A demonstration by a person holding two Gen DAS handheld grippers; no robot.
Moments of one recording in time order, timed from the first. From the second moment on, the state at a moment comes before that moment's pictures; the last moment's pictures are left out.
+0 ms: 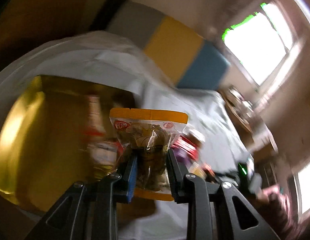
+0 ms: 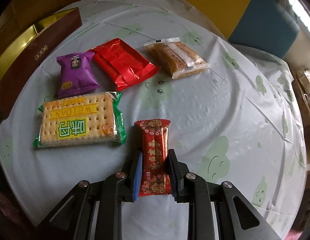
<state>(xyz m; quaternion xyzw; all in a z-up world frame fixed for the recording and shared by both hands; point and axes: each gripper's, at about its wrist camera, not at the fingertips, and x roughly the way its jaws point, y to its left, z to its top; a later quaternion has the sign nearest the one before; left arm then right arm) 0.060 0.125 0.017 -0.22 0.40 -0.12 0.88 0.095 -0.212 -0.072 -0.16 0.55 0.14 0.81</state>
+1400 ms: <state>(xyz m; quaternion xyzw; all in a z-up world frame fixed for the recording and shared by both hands) 0.094 0.127 -0.005 -0.12 0.43 0.03 0.89 0.079 -0.192 -0.071 -0.22 0.52 0.14 0.81</state>
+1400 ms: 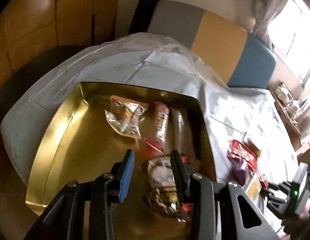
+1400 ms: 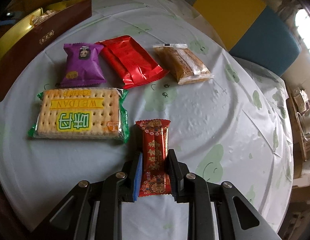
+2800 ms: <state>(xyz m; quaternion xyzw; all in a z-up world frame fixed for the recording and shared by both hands) 0.035 0.131 -0.011 -0.10 0.42 0.03 0.90 0.105 -0.218 -0.061 -0.11 0.58 0.13 0.80</state>
